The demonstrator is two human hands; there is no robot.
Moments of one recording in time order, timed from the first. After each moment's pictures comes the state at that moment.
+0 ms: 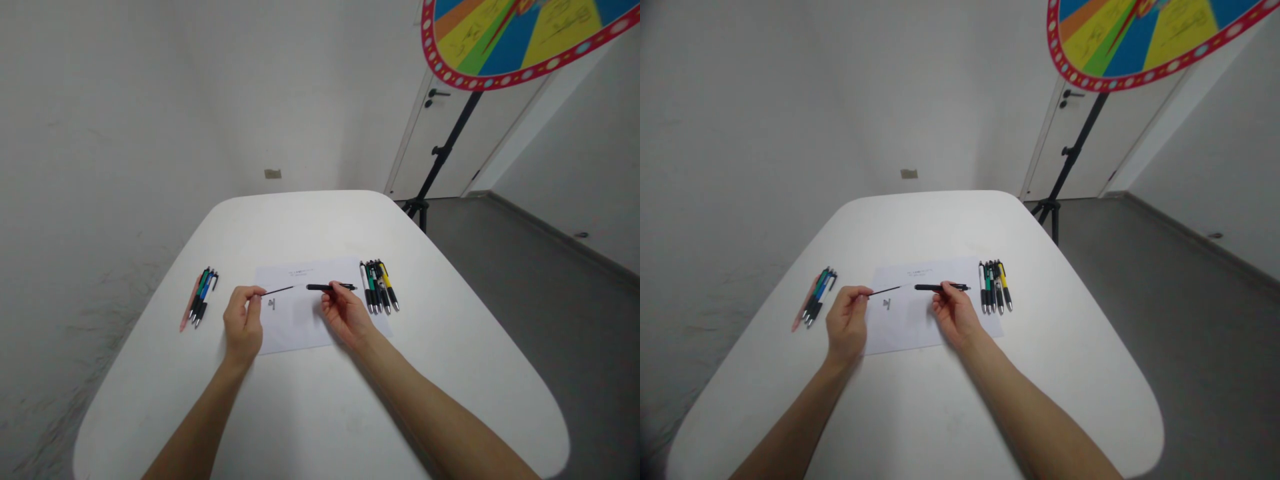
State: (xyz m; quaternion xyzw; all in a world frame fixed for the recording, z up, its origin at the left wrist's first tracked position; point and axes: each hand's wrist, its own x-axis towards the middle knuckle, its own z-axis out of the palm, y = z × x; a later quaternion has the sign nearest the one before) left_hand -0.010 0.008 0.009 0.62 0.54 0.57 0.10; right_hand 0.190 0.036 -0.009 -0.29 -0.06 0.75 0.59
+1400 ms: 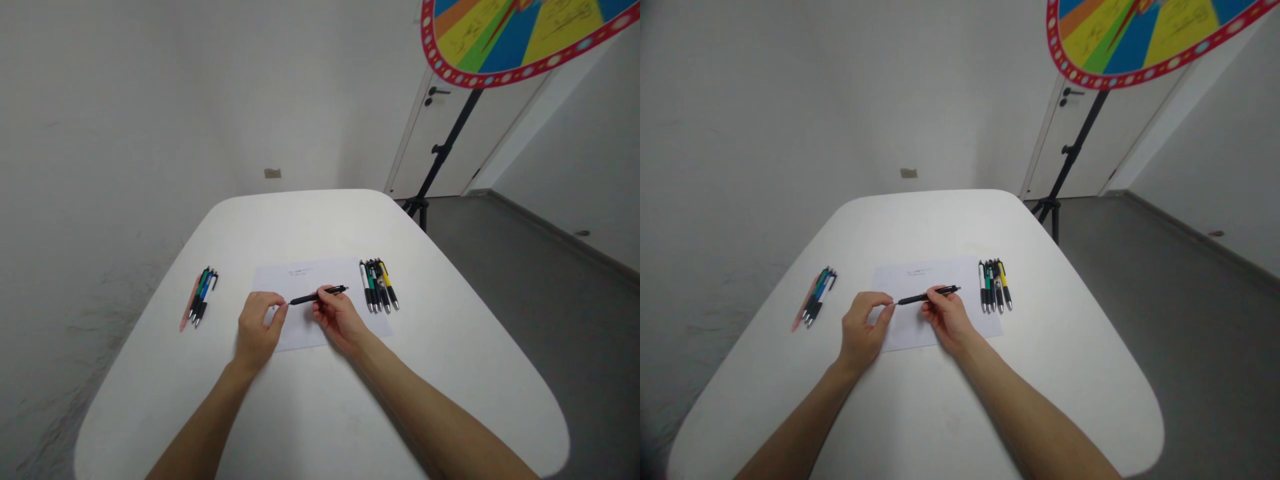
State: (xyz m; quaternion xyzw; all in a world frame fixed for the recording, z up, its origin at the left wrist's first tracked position) left_hand 0.004 0.003 0.009 0.74 0.46 0.49 0.01; right_hand 0.181 0.023 0.000 -0.30 -0.17 0.75 0.56
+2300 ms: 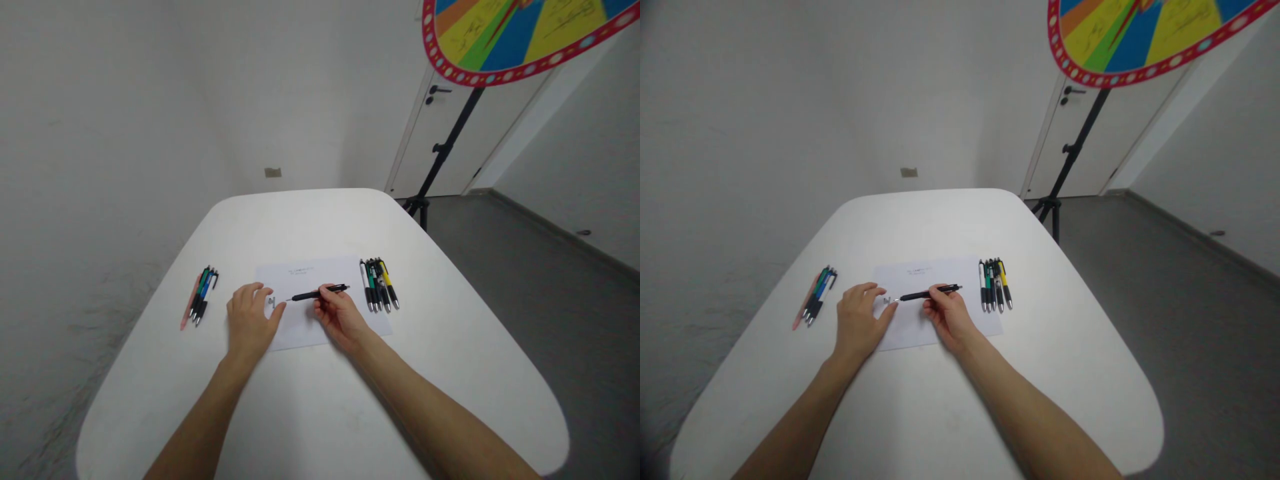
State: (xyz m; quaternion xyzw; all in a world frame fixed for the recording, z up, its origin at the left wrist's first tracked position) left_hand -0.008 0.011 -0.004 0.72 0.61 0.31 -0.09; right_hand 0.182 0.026 -0.002 -0.32 -0.15 0.75 0.56
